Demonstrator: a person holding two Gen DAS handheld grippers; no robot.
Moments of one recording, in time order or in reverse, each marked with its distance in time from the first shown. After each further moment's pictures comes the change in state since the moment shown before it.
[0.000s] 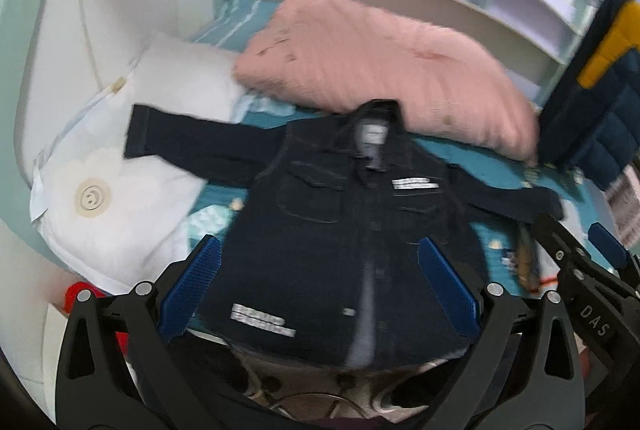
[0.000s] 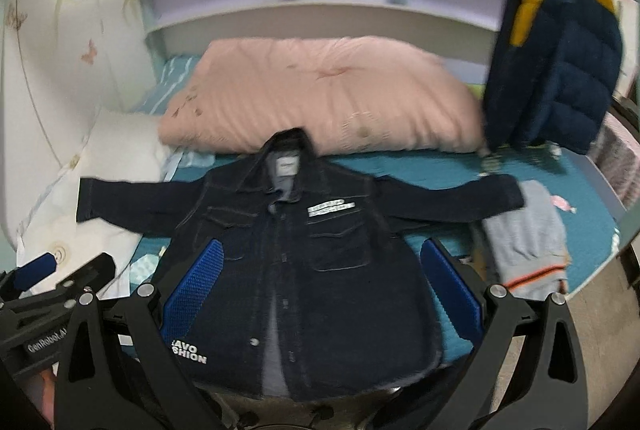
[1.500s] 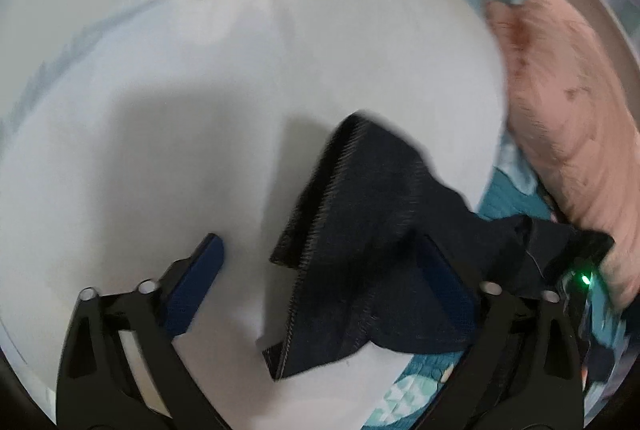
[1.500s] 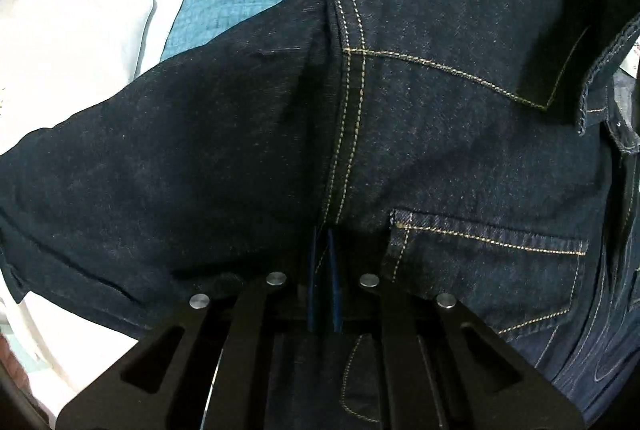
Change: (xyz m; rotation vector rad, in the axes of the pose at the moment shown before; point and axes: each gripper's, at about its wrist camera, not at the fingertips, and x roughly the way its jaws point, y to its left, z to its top) left arm 0.294 0.364 0.135 -0.408 0.252 0.200; right arm 0.476 0.238 0.007 -0.013 0.783 0.272
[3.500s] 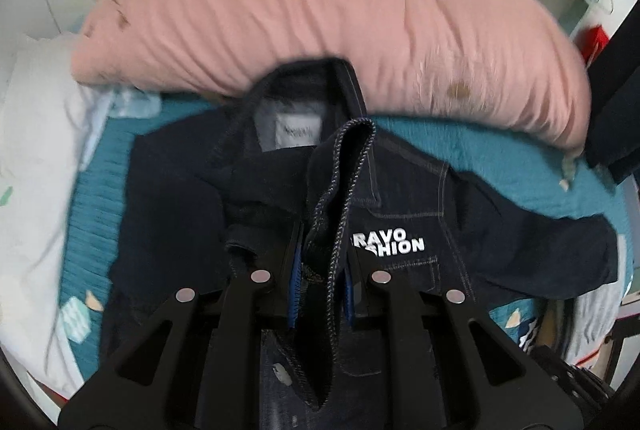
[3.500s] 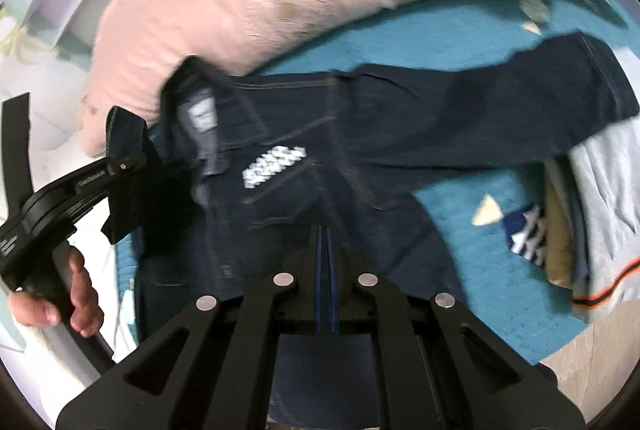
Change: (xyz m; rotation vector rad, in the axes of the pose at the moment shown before) left arm -0.046 -0.500 -0.236 0.537 0.000 -0.158; right arm -0.276 -0.353 -0.210 0.375 -0.369 0.014
